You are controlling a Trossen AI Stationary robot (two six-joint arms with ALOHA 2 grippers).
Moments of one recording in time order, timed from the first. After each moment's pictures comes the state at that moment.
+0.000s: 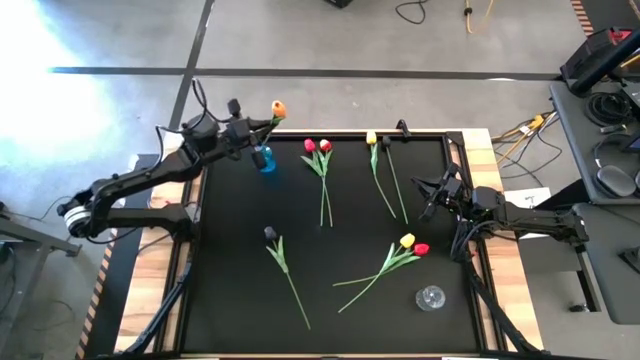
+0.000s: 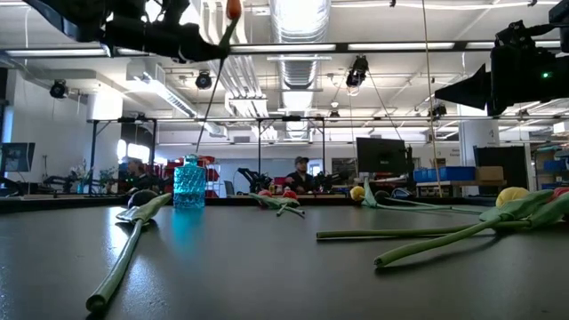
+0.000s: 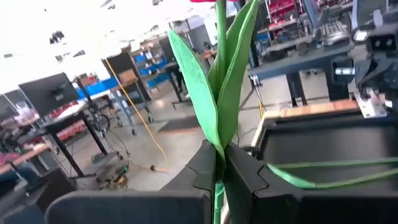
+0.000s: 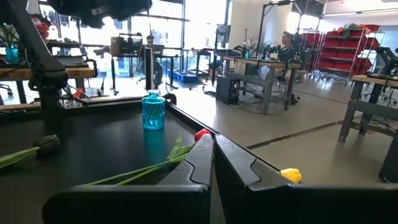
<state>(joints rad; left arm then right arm) 0.66 1.03 0.68 0.38 0.17 0.37 -0.12 0.02 0.01 0.06 0.42 -0.09</state>
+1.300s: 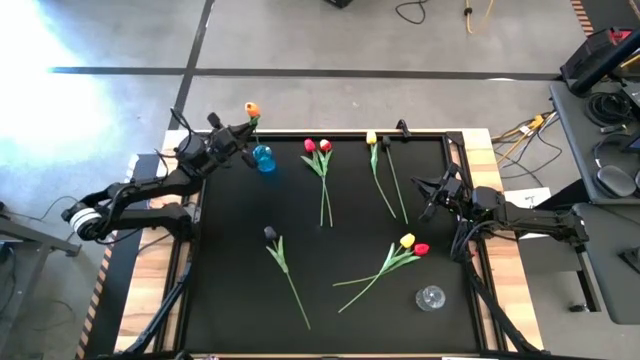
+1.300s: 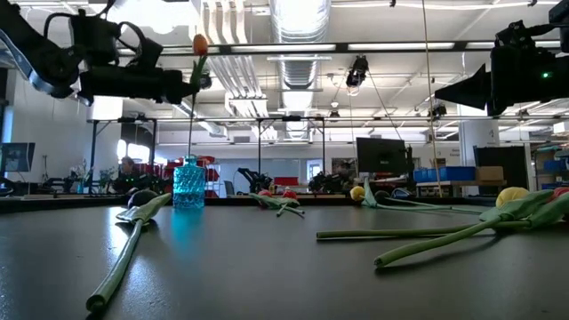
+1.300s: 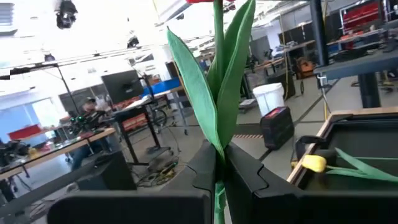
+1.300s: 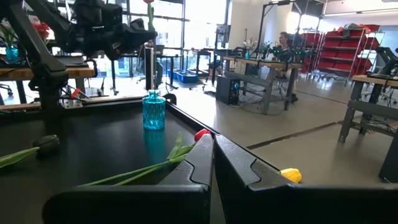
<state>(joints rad) 0.85 1.07 0.29 0.97 0.12 0.31 -0.12 0.02 0.01 0.06 0.42 -0.09</state>
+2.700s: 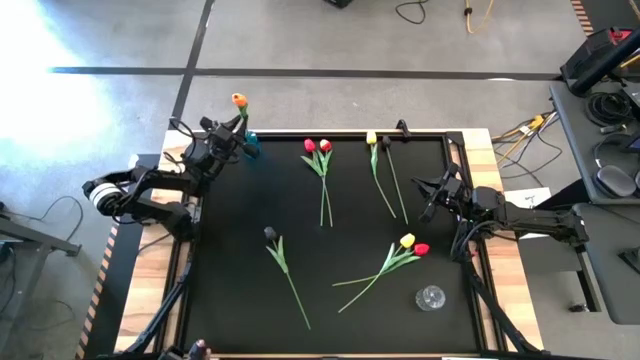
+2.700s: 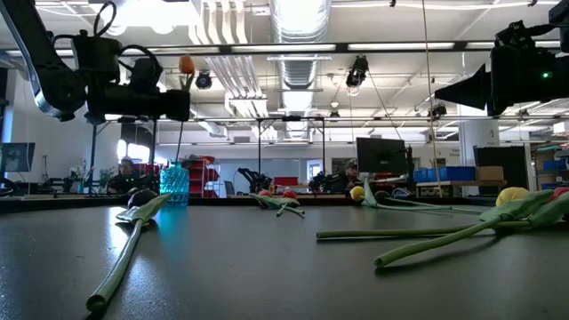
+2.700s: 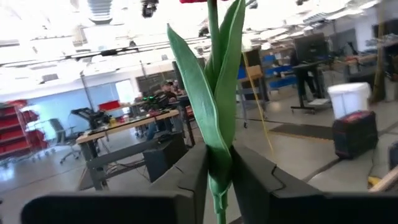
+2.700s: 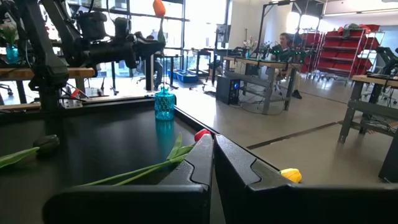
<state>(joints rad) 0.86 1.32 0.23 1.35 -0.21 0.27 -0.12 0.02 0.01 0.06 0.42 -0.09</state>
